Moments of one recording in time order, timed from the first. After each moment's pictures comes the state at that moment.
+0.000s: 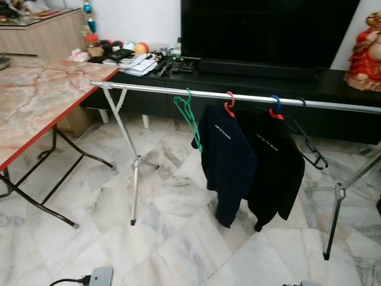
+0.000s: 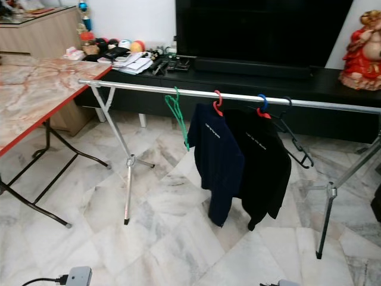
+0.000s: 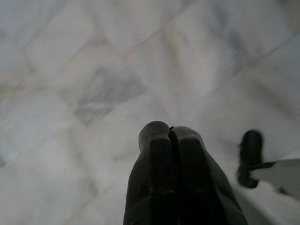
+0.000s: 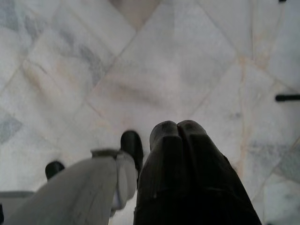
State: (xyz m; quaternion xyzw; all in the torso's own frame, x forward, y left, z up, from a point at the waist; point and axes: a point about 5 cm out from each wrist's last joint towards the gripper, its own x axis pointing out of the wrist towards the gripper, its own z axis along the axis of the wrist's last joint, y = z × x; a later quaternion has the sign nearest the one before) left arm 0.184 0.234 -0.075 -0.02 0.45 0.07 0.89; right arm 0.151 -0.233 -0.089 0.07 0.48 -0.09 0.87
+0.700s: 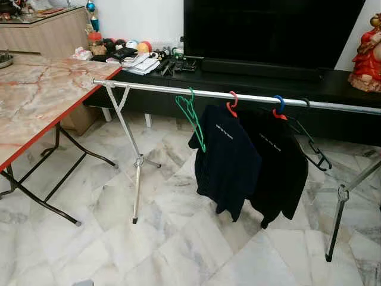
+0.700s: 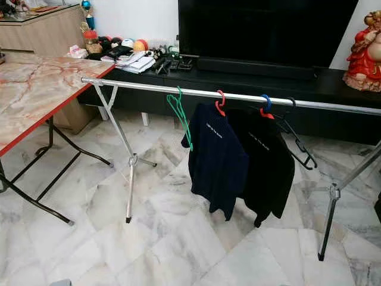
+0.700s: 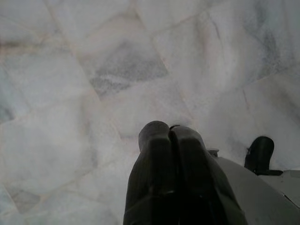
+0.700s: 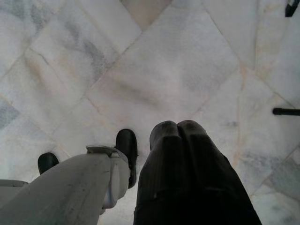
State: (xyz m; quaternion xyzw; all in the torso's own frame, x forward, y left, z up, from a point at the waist) left arm 0.166 0.247 -0.080 -0.06 0.46 0.14 0.87; right arm 0.151 -0.242 -0.086 0.05 0.47 -0.06 0.88
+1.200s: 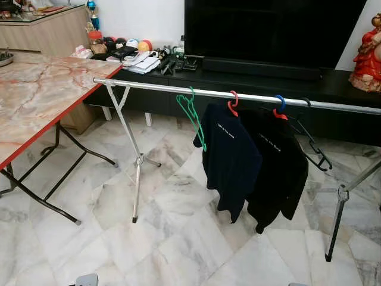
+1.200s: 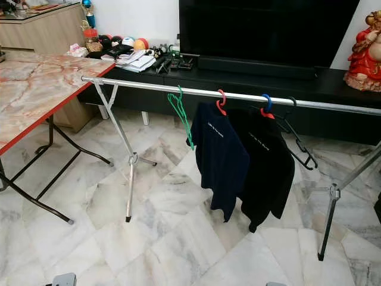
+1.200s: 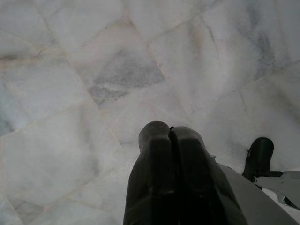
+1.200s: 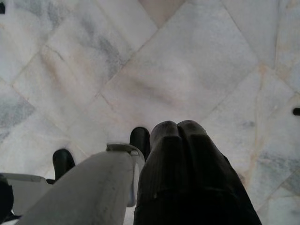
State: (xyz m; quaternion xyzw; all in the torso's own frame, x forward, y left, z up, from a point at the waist) left arm 0.178 0.244 -0.075 -0.04 0.45 0.13 0.88; right arm 0.154 -0.220 -0.091 0.06 0.48 -0.05 0.88
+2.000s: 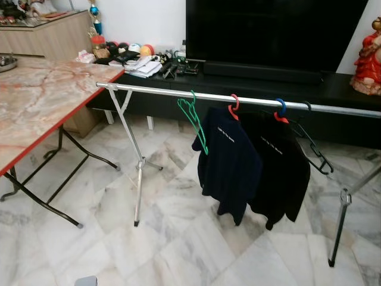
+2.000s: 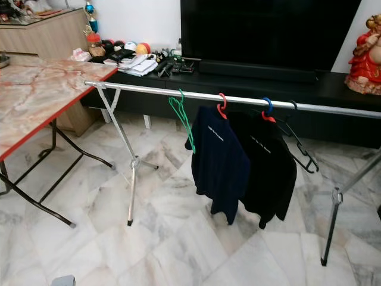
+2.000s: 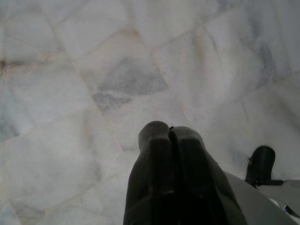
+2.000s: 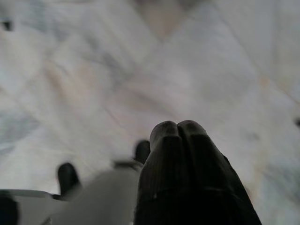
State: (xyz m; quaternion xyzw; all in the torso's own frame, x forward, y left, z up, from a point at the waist) left arm 0.176 0.245 -0.076 -0.04 0.45 0.13 0.88; right arm 0.161 -0.214 -0.089 0.07 0.47 -0.06 0.88
